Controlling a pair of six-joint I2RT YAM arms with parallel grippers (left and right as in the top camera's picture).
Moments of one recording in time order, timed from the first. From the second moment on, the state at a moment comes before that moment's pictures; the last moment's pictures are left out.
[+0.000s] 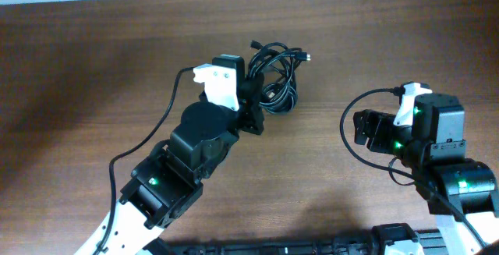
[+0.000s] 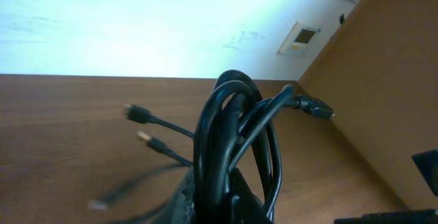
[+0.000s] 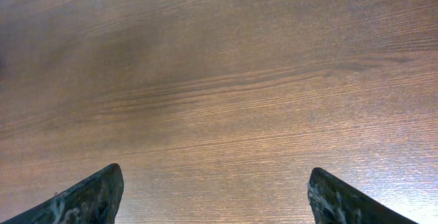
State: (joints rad) left arm -0.76 1.07 1.06 -0.23 -0.20 -0.44; right arm 0.04 0.86 0.97 -0.95 -0.09 0.30
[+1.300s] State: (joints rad) left arm -0.75 1.07 1.06 -0.04 0.28 -0.50; right arm 0.03 0.72 0.97 -0.70 -0.86 0.06
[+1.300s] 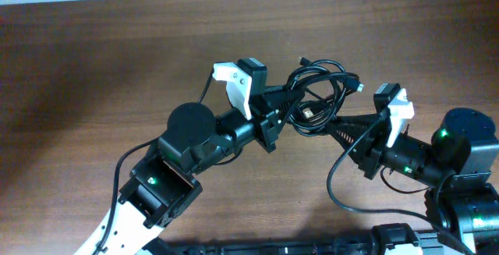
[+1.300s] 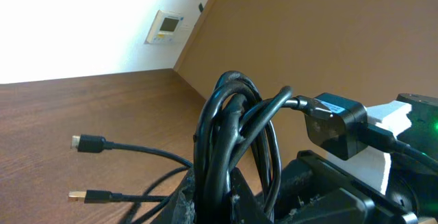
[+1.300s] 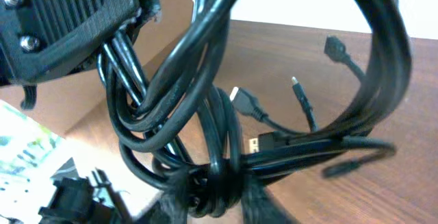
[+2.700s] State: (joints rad) left arm -0.76 1.08 1.06 -0.37 0.16 0.51; right arm 0.03 0.72 0.97 -0.73 -0.82 0.07
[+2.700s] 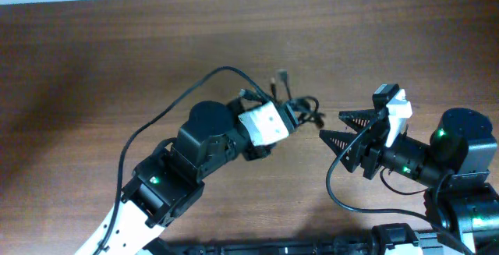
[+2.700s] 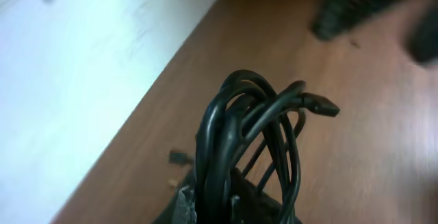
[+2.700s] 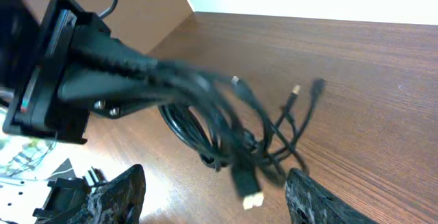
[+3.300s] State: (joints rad) left arm -0.76 1.08 1.06 -0.34 0.52 0.85; right arm 0.03 0.72 0.97 -0.78 -0.98 -0.10
